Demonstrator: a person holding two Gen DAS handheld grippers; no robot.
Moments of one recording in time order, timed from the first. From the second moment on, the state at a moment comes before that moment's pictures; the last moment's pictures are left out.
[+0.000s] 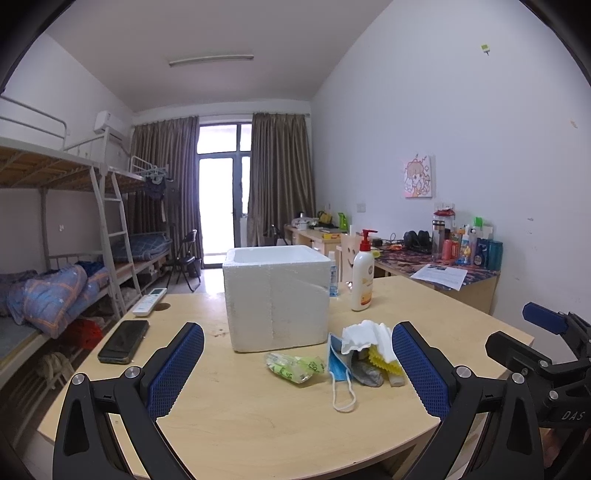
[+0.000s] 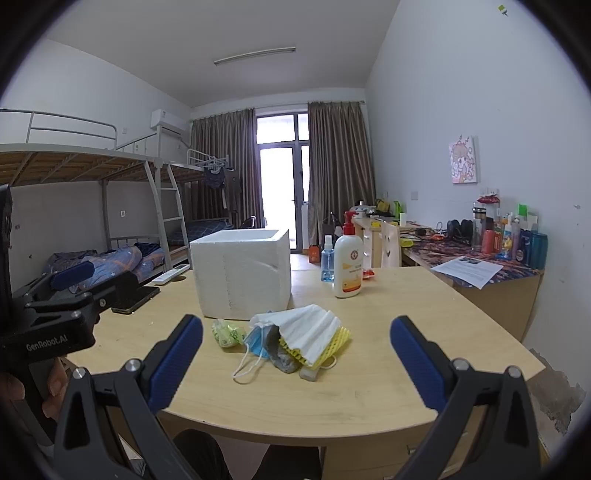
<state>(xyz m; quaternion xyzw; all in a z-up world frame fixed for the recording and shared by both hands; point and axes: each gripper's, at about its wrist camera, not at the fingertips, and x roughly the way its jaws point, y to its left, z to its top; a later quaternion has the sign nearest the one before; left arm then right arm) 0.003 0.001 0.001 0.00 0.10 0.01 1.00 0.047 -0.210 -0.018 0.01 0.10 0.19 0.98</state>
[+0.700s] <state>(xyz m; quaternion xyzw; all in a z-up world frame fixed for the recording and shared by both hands) 0.002 0.003 0.000 0.00 0.10 0.01 0.99 0.048 -0.213 -0.018 0.01 0.10 0.19 0.98</state>
